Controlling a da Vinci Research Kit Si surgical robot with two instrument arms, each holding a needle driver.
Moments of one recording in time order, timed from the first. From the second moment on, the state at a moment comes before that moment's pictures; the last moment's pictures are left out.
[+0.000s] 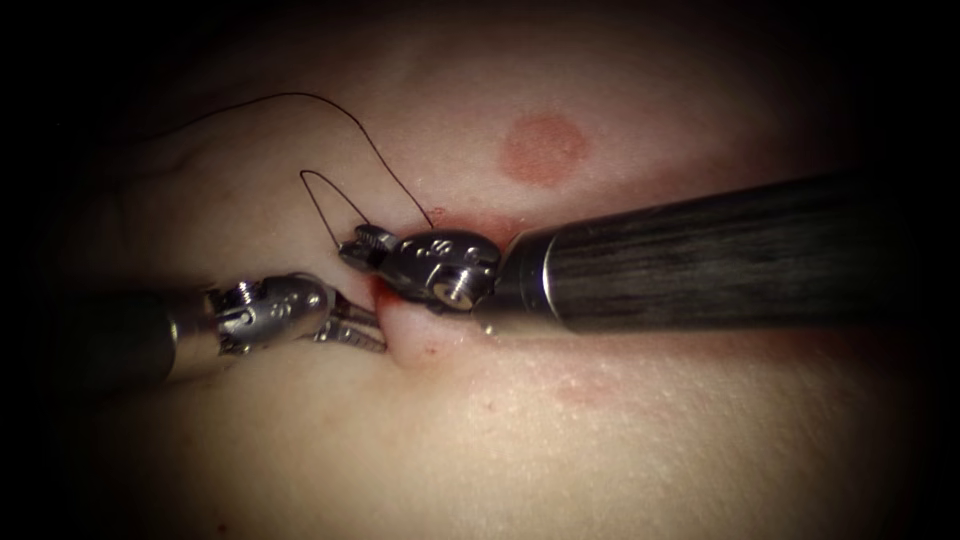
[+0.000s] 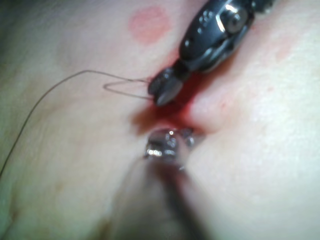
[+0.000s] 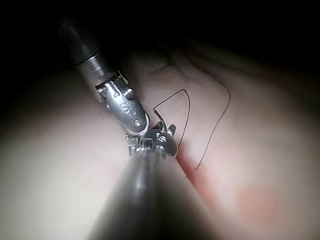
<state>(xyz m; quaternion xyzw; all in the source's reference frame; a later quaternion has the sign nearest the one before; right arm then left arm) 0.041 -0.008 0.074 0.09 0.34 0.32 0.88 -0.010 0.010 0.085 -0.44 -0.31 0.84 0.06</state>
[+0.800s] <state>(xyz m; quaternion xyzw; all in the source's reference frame) 0.038 -0.007 0.074 0.10 0.31 0.32 0.89 -0.010 0.010 0.085 -0.44 -0.31 0.84 0.06</state>
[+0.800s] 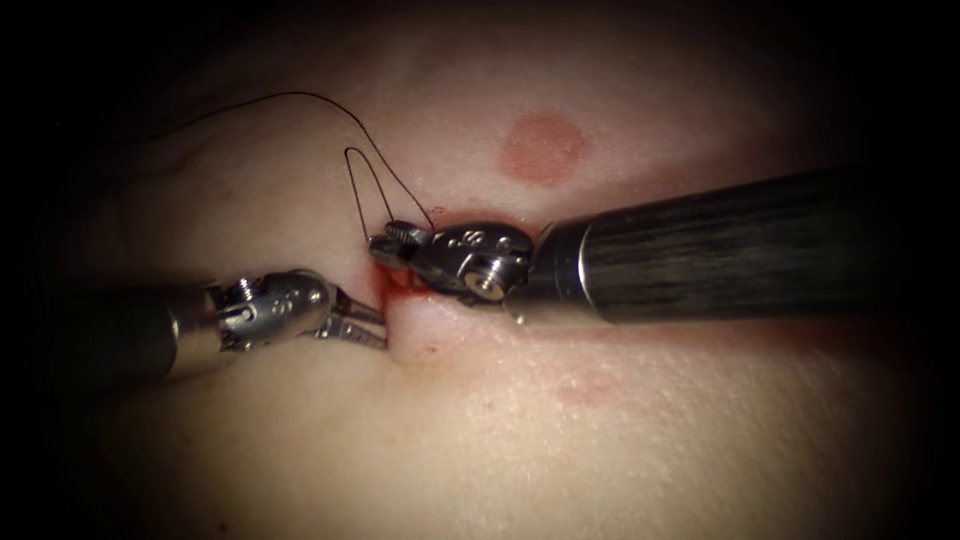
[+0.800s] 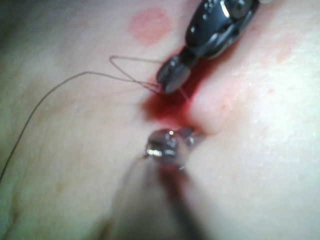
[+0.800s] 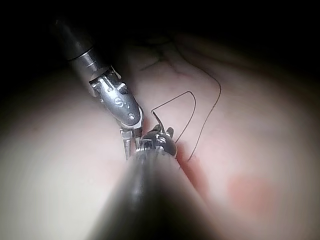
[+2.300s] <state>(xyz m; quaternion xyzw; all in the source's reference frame) 0.037 -0.002 0.076 0.10 0.31 0.36 0.87 -0.010 0.009 0.085 -0.44 -0.31 0.84 0.06</state>
